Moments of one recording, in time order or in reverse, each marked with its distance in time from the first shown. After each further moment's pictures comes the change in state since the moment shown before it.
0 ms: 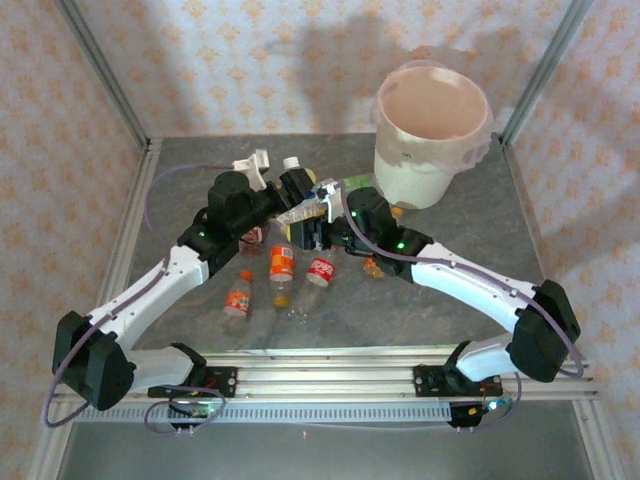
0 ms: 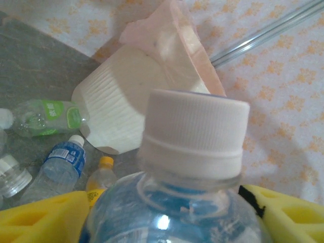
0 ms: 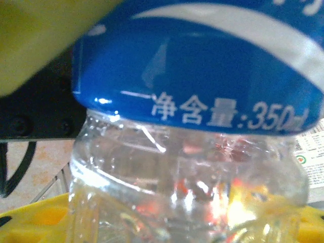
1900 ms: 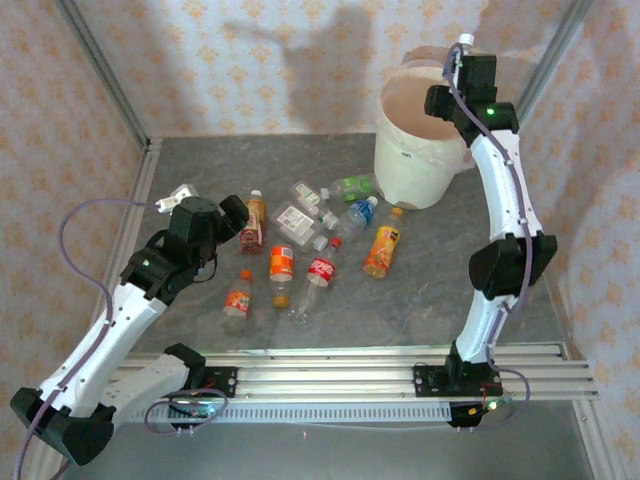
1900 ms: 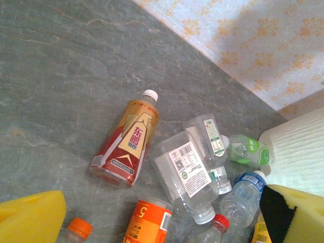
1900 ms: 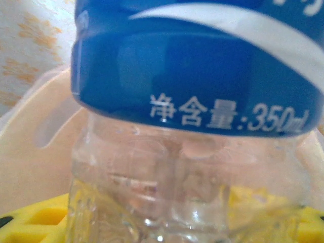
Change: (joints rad) left arm 0.073 -0.309 0.029 -0.780 -0.565 0.037; right arm -0.731 0.558 1.167 -0.829 0.406 -0.328
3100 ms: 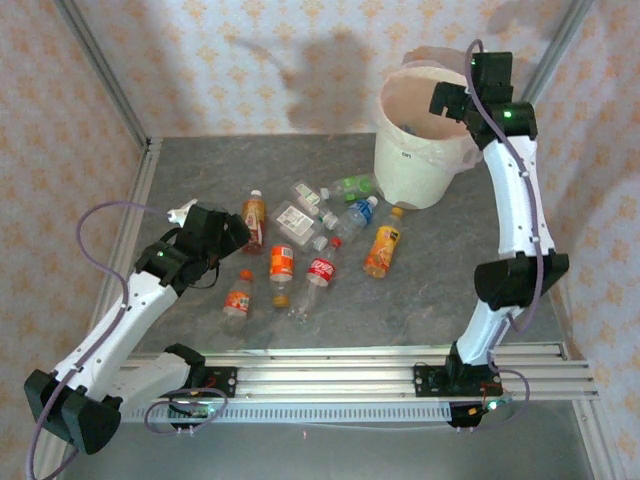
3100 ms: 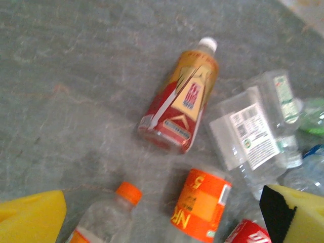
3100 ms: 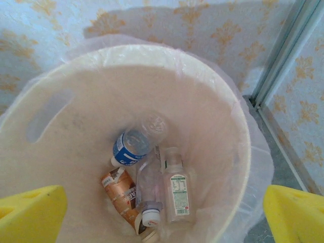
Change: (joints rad) left arm 0.041 0.073 -0.073 -0.134 0.065 0.003; right arm 0.000 -0.159 -0.045 -0.104 0.084 0.086
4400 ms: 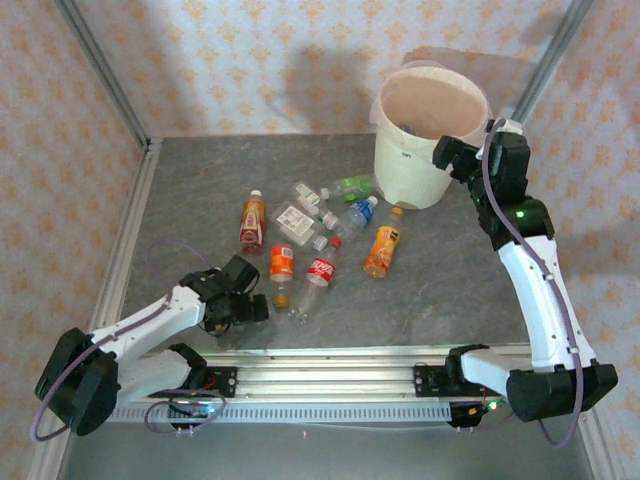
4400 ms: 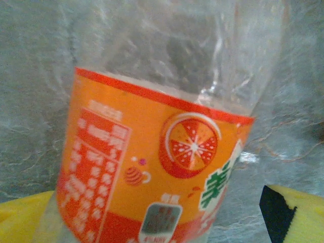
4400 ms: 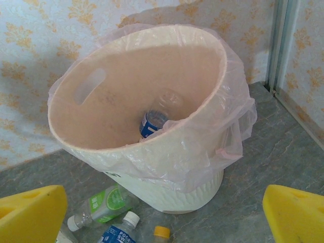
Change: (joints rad) left arm -0.181 0.103 -0.418 0.031 0.247 0.102; right arm 0.048 -0.625 -0.819 0.367 -0.010 0.141
